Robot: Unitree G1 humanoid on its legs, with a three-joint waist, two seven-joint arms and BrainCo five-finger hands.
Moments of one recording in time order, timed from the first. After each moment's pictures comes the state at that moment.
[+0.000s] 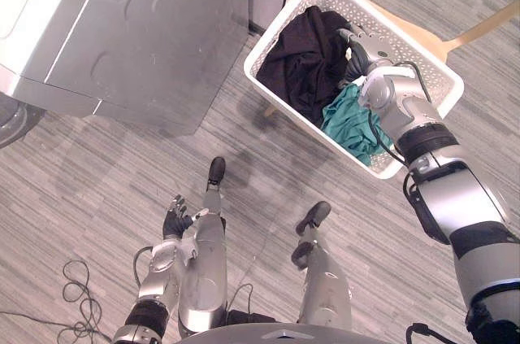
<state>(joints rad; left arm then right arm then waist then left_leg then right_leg) -0.06 0.07 -0.08 0.60 -0.43 -0.12 0.17 -1.15 -0.58 0.46 0.92 -0.63 0.01 -0.08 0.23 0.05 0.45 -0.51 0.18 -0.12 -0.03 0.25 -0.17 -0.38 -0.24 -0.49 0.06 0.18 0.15</state>
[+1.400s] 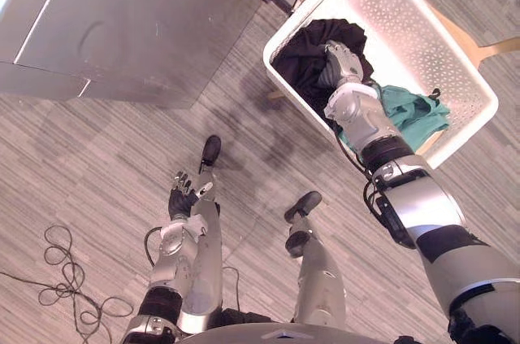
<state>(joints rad) -0.08 -0.01 -0.04 0.45 -0.45 -0.13 0.22 -1.08 -0.40 0.37 0.96 -0.60 0.04 -0.20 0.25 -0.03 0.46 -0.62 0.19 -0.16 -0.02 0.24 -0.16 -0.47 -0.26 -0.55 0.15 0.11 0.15</state>
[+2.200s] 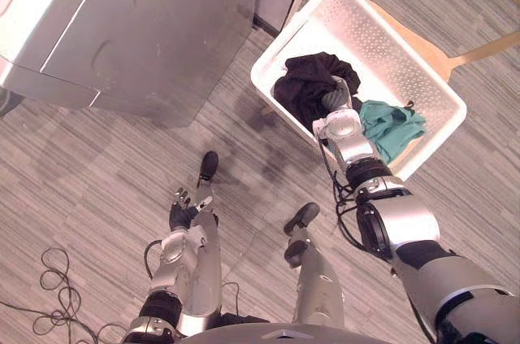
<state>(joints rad) -0.09 -0.01 -0.04 0.60 -0.45 -0.13 0.25 -0.97 -0.21 -0.06 1.01 -0.03 0.01 -0.30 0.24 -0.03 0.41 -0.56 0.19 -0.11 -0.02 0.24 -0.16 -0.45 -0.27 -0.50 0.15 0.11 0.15</state>
